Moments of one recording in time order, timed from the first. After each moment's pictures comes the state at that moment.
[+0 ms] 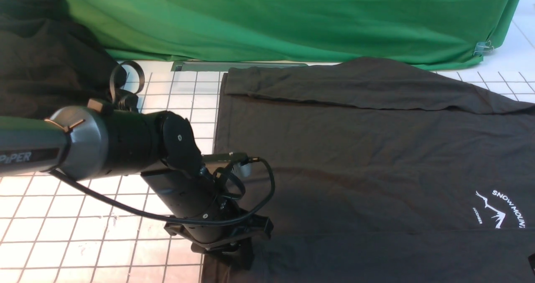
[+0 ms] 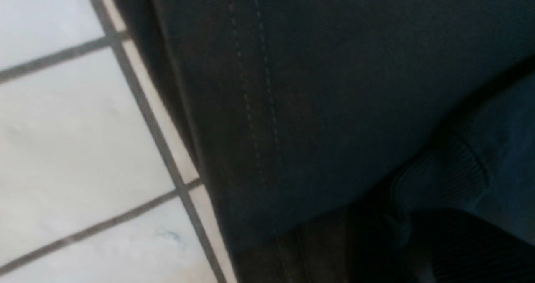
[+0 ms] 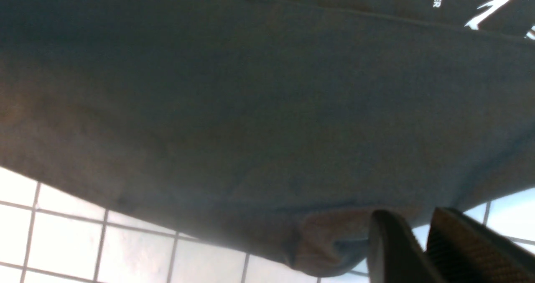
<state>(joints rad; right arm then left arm) 0.07 0.94 -0.66 0.15 0.93 -0.15 -0.50 1.80 -1.02 -0.47 0.74 0.09</state>
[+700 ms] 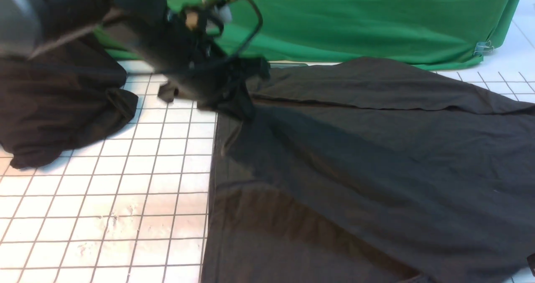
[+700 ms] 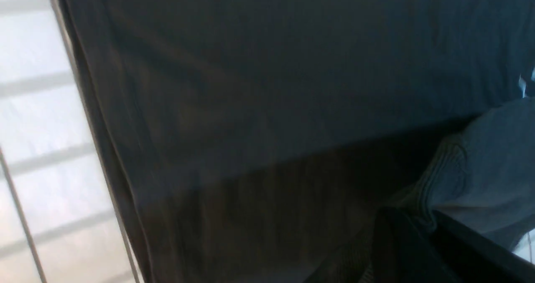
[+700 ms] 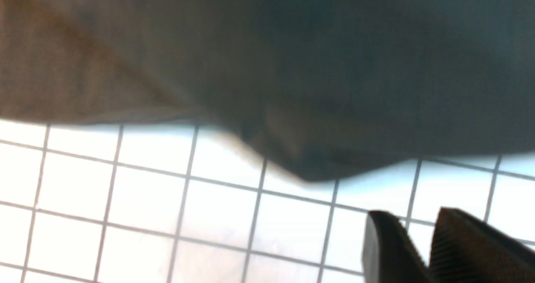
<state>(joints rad) 0.07 0.94 -0.66 0.15 0.93 -0.15 -0.35 1.79 -1.58 -0.42 0.97 -0.07</state>
